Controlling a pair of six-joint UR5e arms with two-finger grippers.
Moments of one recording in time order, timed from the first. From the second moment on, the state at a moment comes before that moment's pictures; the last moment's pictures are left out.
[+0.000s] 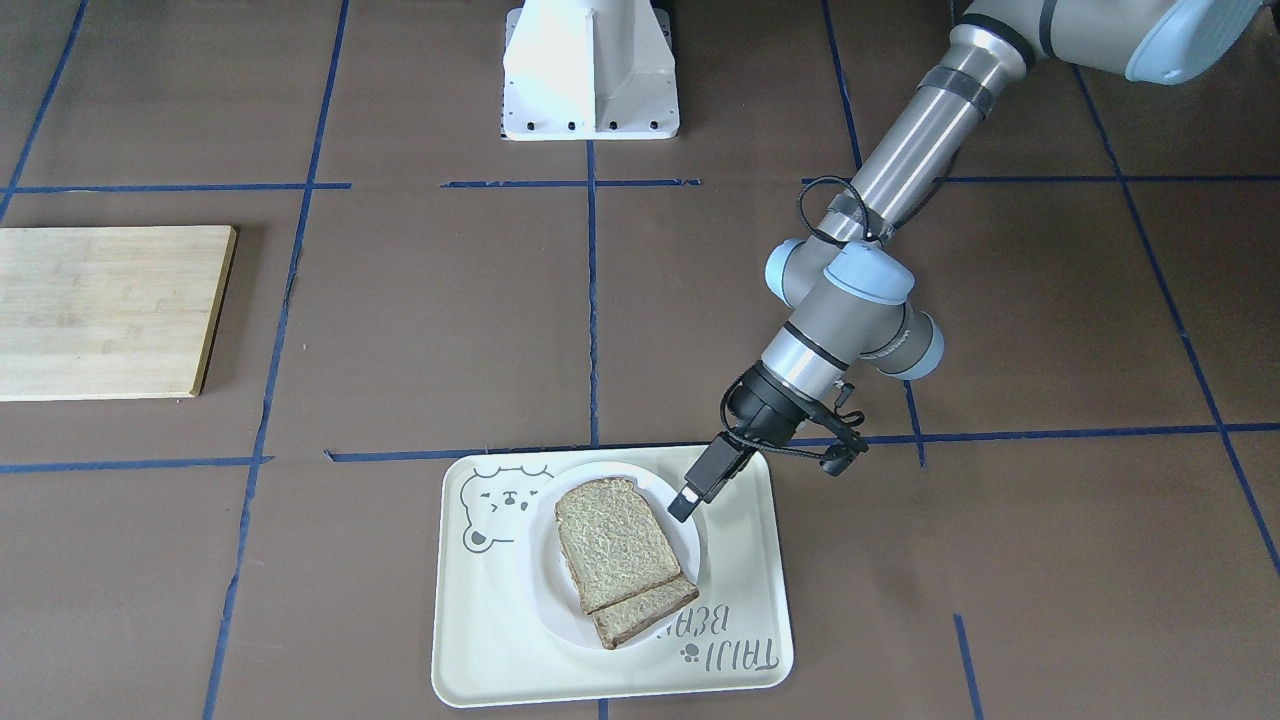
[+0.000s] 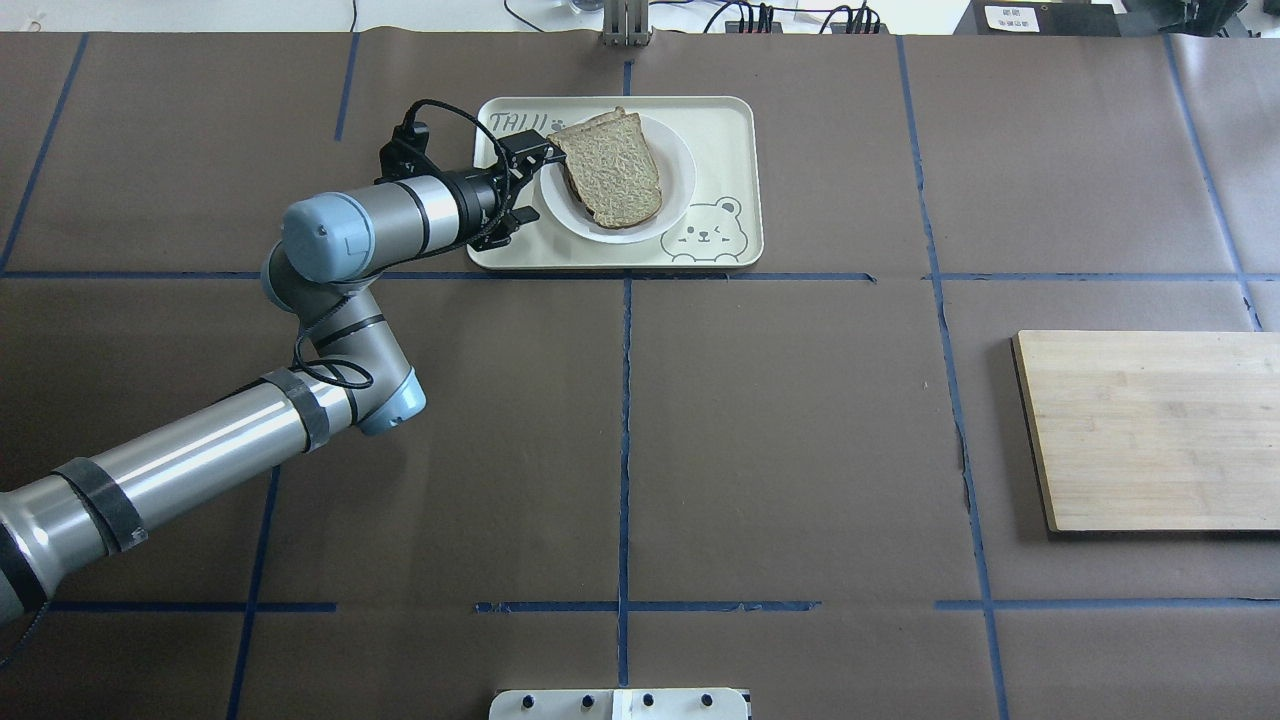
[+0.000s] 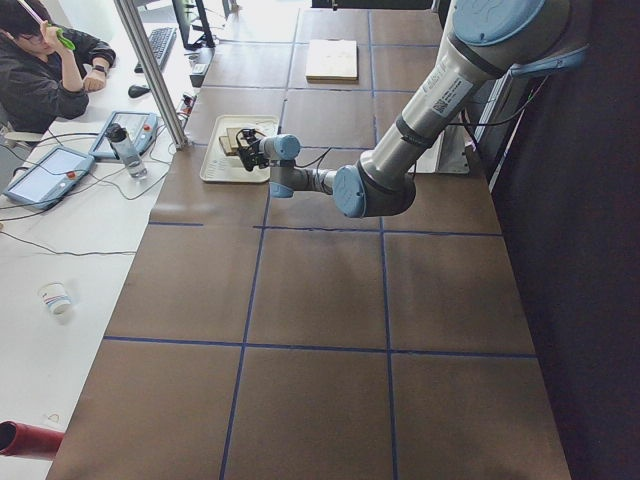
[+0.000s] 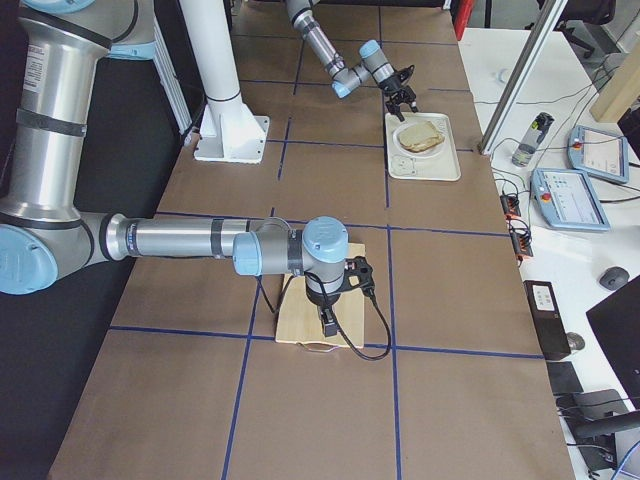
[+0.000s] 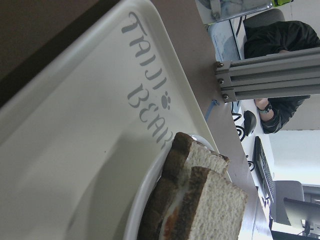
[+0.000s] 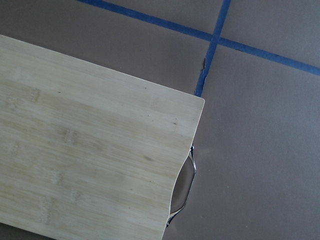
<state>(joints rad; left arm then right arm) -0.71 -2.36 -0.86 -3.06 -1.68 -2.04 1.49 -1.81 1.84 -1.52 2.32 -0.18</state>
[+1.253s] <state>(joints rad) -0.93 -2.05 -1.75 -1.66 -2.05 -0.85 1.49 -1.81 1.84 -1.52 2.32 -0.18</state>
